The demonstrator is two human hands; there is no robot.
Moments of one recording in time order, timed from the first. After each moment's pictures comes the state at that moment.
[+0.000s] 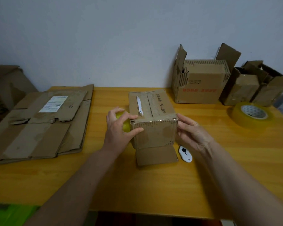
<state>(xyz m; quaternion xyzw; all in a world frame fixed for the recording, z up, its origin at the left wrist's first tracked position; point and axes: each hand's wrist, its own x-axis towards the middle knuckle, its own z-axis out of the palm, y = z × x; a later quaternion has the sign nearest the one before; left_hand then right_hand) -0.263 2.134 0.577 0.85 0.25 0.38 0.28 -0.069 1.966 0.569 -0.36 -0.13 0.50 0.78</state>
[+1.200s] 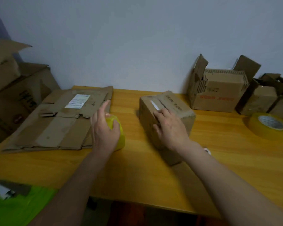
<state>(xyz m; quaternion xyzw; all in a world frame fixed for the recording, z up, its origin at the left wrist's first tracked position) -0.350 2.164 0.595 0.76 0.37 0.50 0.22 -0.187 2.043 0.612 -0.80 -0.56 -0.13 0.17</state>
